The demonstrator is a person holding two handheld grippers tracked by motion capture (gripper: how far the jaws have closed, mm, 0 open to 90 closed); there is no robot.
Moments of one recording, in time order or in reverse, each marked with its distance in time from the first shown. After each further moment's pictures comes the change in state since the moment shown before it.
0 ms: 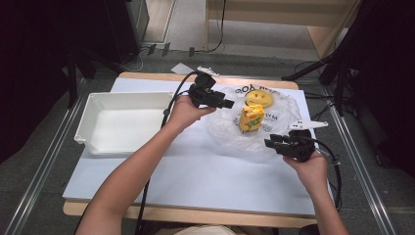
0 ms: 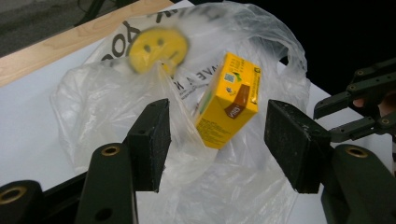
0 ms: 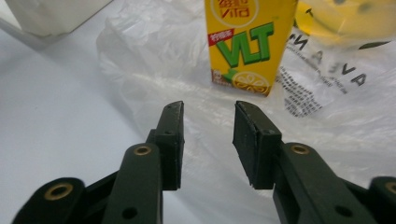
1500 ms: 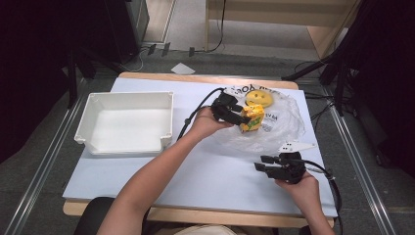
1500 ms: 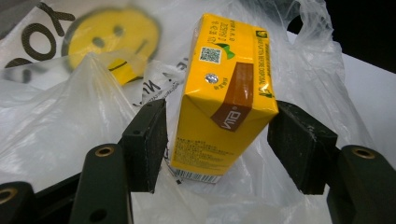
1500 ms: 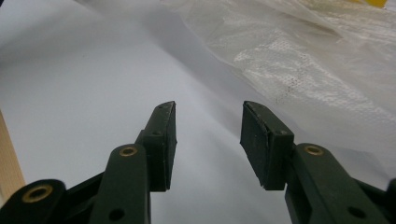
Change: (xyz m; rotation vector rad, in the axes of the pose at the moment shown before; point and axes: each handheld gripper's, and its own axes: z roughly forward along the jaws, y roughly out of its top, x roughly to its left) left arm -0.010 -0.020 0.093 0.011 -0.010 0.151; right arm 0.032 -0.047 0.012 0.054 0.119 -0.005
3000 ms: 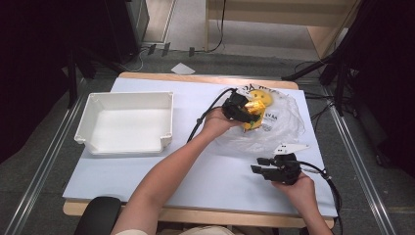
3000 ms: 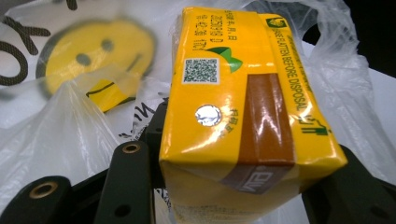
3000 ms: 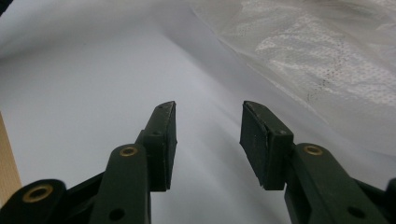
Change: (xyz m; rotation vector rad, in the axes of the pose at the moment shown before) left arm -0.006 0.017 0.026 0.010 0.017 0.024; right arm 0.002 -0.004 0.012 0.025 0.018 -0.018
